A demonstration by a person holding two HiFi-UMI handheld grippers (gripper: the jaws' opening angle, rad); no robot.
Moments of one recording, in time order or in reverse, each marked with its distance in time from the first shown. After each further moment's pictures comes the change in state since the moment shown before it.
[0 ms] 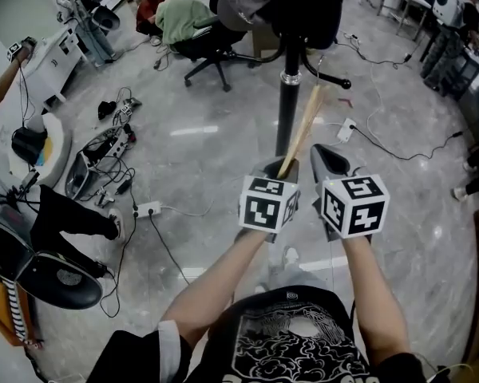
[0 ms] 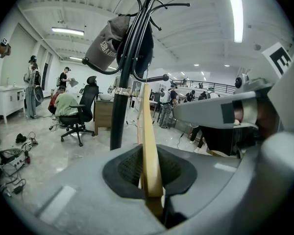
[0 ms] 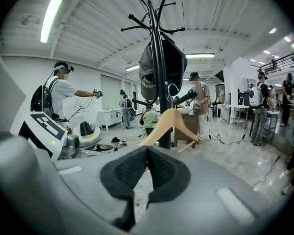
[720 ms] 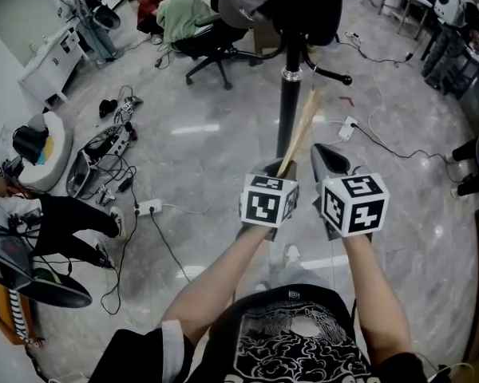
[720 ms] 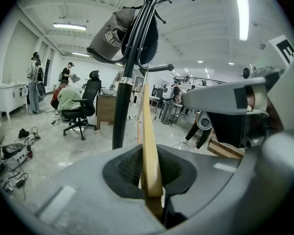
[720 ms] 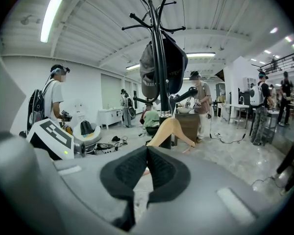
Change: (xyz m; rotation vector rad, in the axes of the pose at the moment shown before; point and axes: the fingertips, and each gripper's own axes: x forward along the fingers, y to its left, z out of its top) left arm 0.005 0.008 -0.025 -0.025 0.052 0.021; right arm -0.003 0.005 -0.007 -0.002 0.011 0.004
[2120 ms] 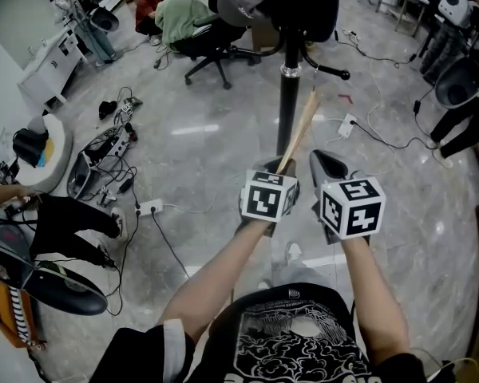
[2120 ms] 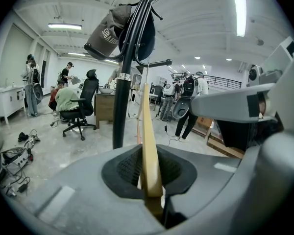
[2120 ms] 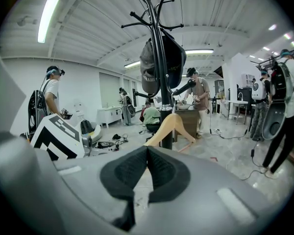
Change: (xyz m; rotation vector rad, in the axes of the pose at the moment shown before) left arm 0.005 0.000 -0.014 0.039 0.031 -0.017; right arm -0.007 0.007 -0.026 0.025 0.030 -0.004
